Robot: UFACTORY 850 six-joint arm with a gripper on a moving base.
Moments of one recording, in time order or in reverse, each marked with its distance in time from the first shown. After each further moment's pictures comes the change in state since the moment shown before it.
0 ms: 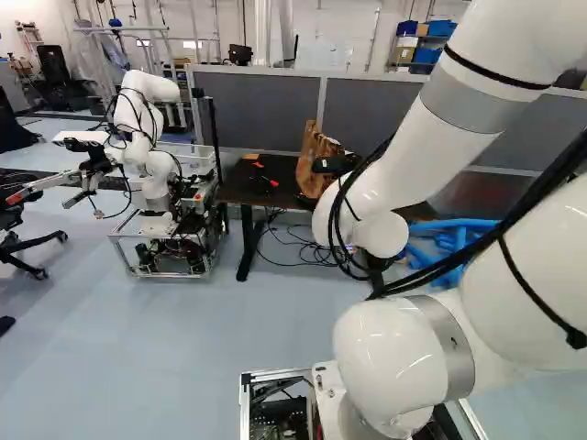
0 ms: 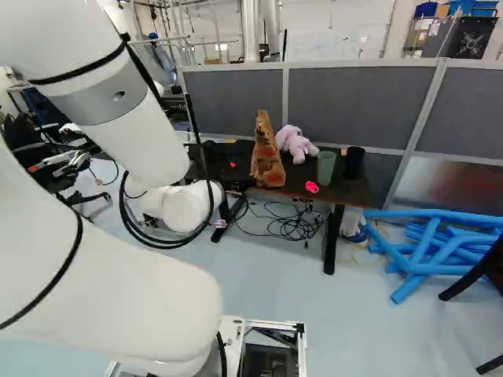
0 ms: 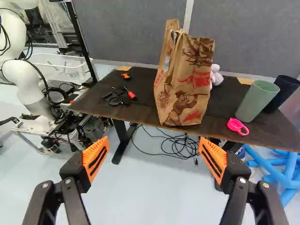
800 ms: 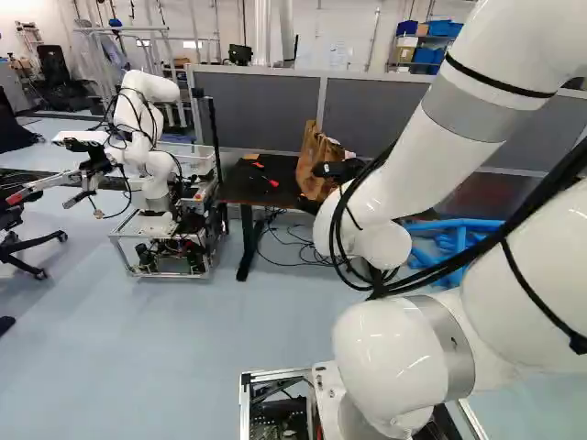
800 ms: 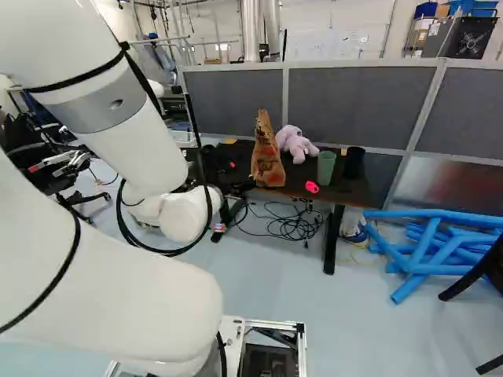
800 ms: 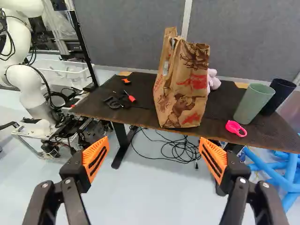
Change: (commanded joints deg) arm 0.1 0.5 1.7 0.2 3.1 0.0
